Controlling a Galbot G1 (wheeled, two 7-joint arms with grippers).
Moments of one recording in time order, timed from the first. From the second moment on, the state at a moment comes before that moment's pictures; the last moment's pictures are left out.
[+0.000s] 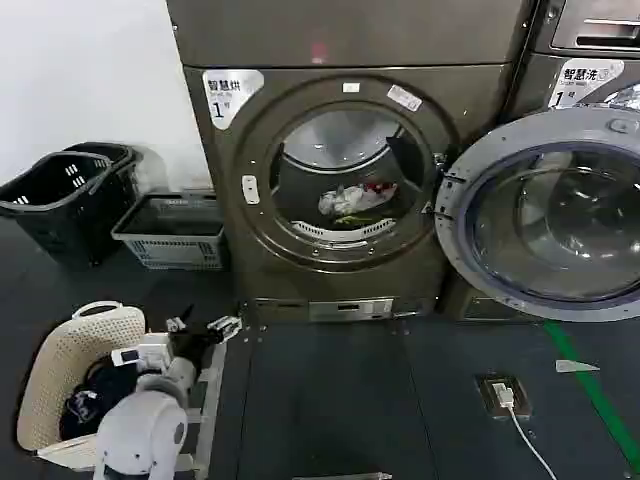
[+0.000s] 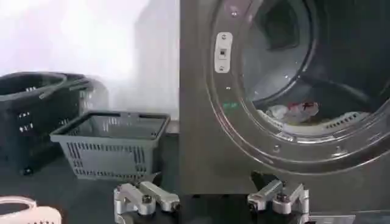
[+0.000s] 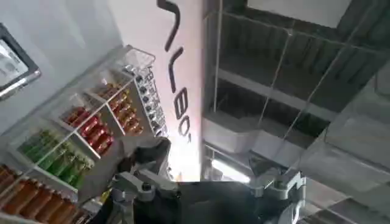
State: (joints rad) left arm 1.18 -1.44 -0.51 -2.14 -0.18 0.74 -0.06; right arm -1.63 0.79 2.11 1.69 0.04 -0.15 0.00
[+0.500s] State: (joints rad) left arm 1.19 -1.44 -0.51 -2.15 -0.19 0.74 -0.06; right arm -1.63 0.79 2.11 1.66 0.04 -0.08 0.00
